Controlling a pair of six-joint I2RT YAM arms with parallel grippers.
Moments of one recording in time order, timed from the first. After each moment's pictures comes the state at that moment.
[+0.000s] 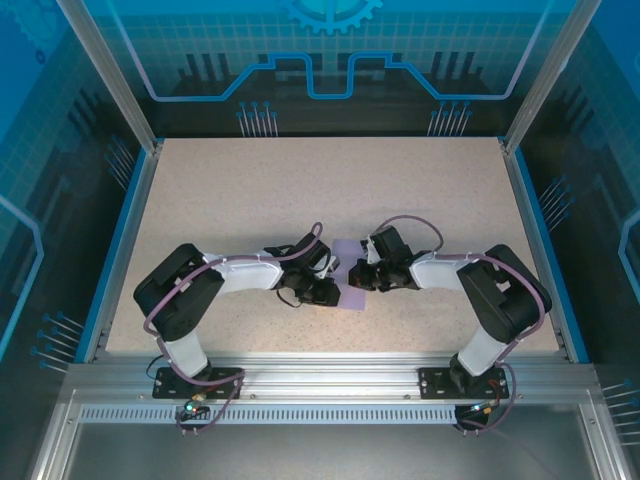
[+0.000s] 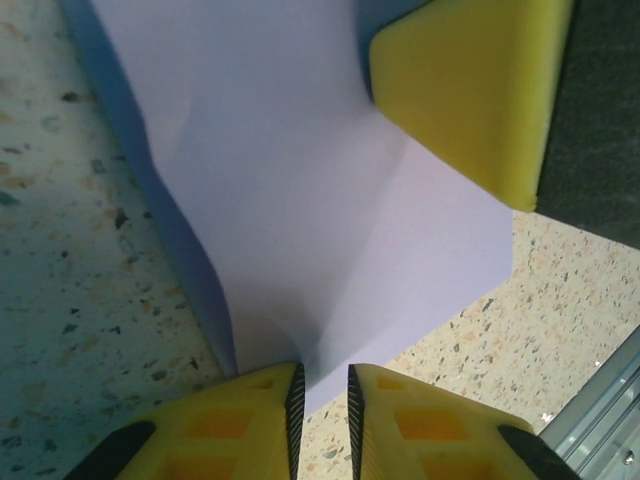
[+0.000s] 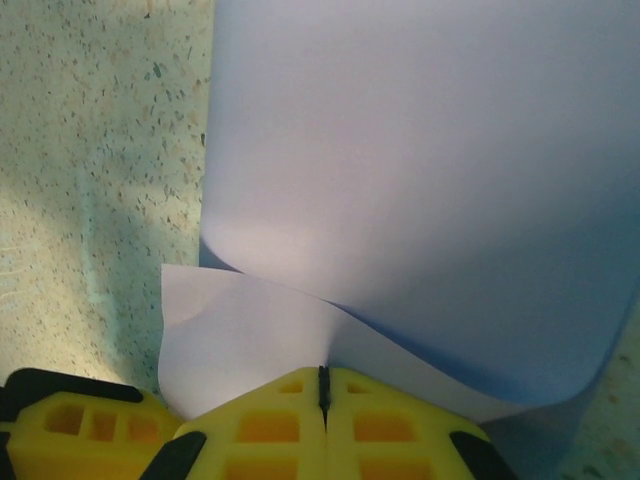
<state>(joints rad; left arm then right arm) -0.74 1.75 0.90 -0.29 0.43 -0.58 0.54 1.65 0.68 -0.03 -0.41 0.69</state>
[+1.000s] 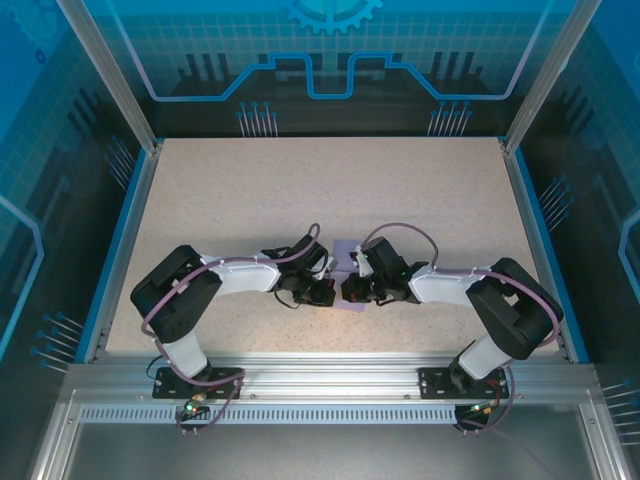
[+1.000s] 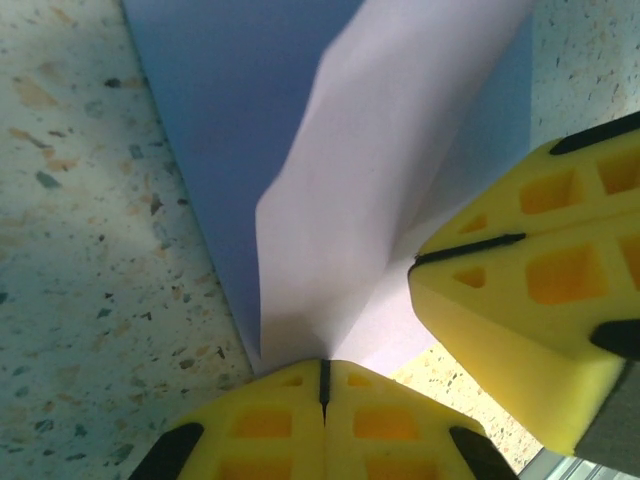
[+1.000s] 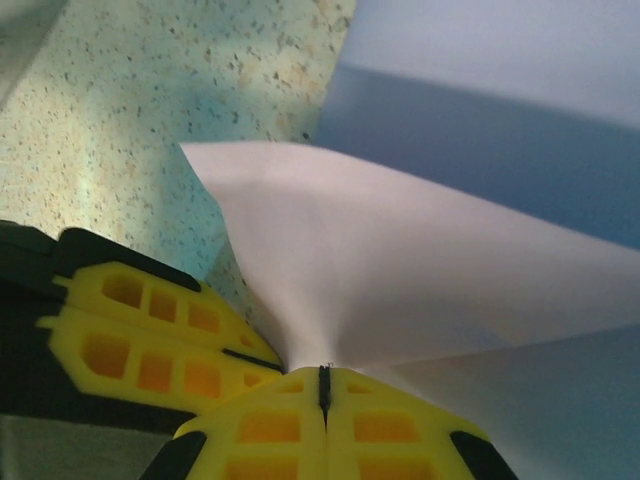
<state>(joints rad) -0.73 1.73 0.86 -0.27 0.41 -0.59 0.67 1.56 0.63 -0.02 -0.39 0.65</state>
